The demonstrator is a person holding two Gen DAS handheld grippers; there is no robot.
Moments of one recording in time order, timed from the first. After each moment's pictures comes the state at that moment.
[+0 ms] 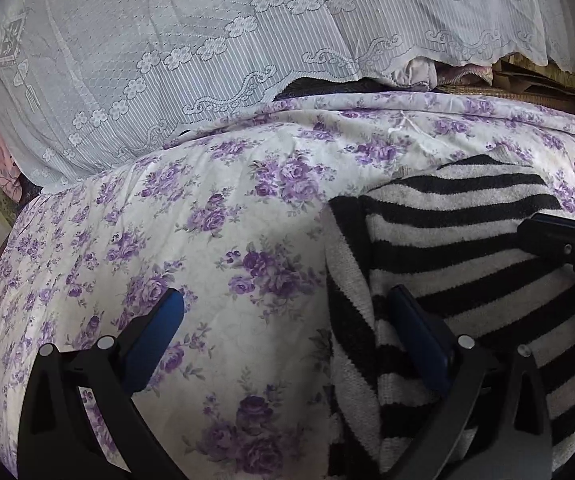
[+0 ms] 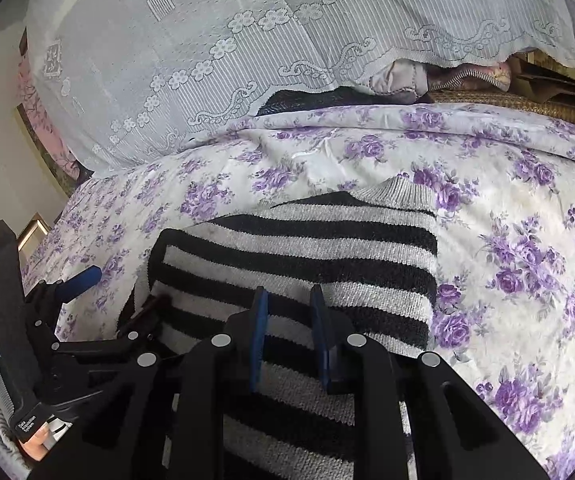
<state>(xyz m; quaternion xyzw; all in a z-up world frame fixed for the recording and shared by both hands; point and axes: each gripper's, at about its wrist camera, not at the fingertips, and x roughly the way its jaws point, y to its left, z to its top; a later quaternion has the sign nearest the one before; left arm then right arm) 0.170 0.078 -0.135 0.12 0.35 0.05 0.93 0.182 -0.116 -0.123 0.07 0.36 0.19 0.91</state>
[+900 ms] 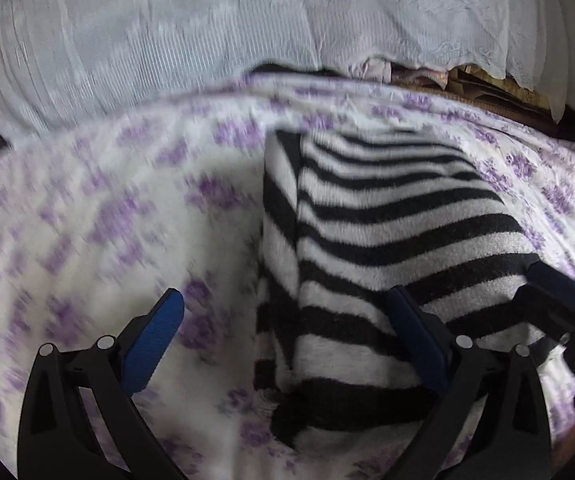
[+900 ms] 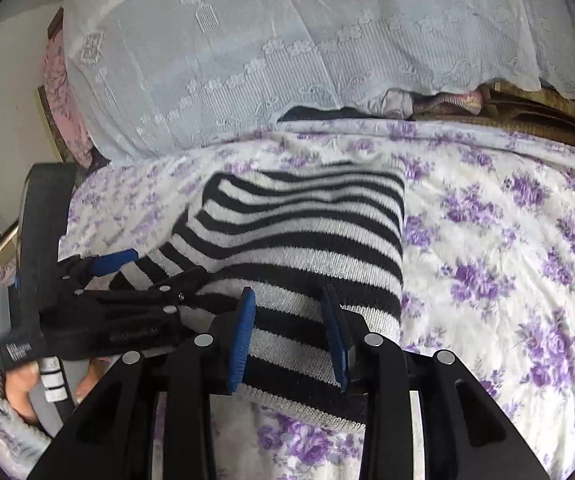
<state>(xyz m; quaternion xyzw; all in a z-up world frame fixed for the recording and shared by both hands) 0.109 0.079 -0.137 0.01 0.40 -0.04 0.92 0.059 -0.124 -0.120 0.03 0.31 0.18 0.93</state>
